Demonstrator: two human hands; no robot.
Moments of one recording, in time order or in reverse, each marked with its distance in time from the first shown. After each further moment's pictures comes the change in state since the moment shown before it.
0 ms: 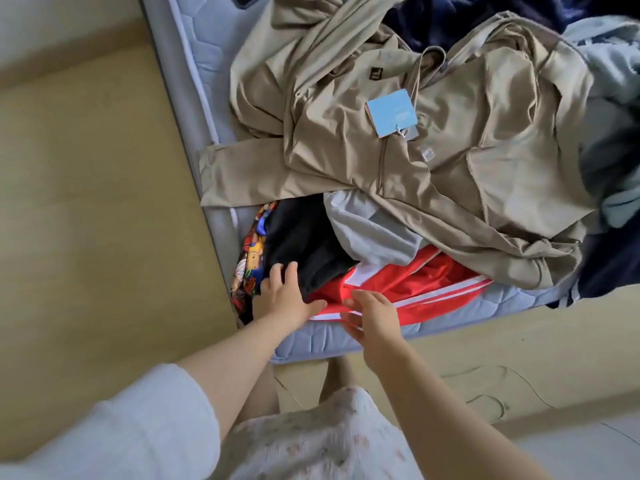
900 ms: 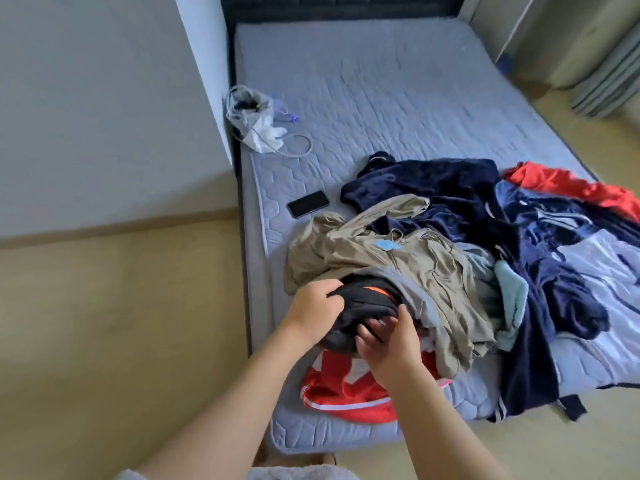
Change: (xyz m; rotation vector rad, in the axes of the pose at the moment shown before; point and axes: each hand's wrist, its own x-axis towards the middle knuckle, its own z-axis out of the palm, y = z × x) left_hand -0.243 0.018 -0.207 -0.868 0.377 0.626; right_hand -0.227 -0.077 -0.001 0.538 -0.189 -0.231
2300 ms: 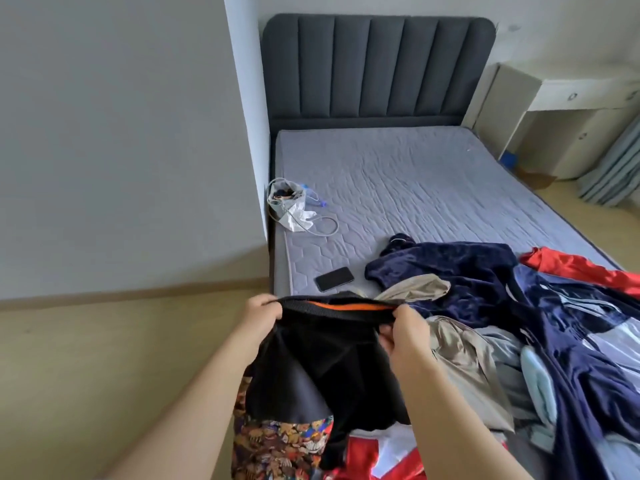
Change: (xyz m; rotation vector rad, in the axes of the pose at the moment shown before) left_hand 0.009 0.021 -0.144 -0.235 0.421 -0.263; right_hand -0.063 -0.050 0.111 -0.283 -0.024 -0.400
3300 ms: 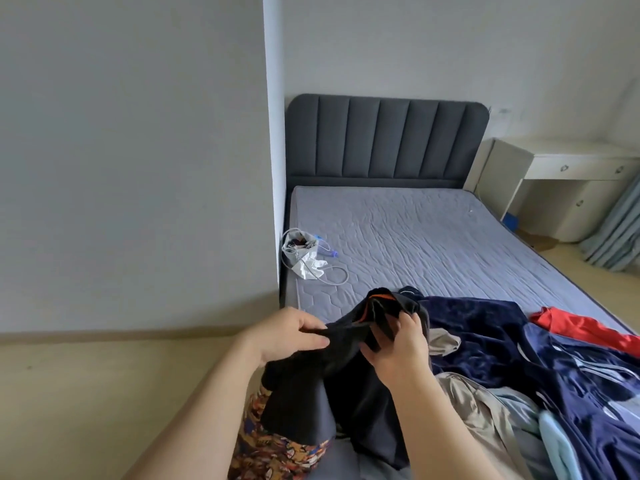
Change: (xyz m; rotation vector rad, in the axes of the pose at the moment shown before) left_hand -0.046 0.061 -0.049 0.312 -0.530 0.365; right_hand -0.058 -0.026 0.034 0.398 -0.338 -0.028
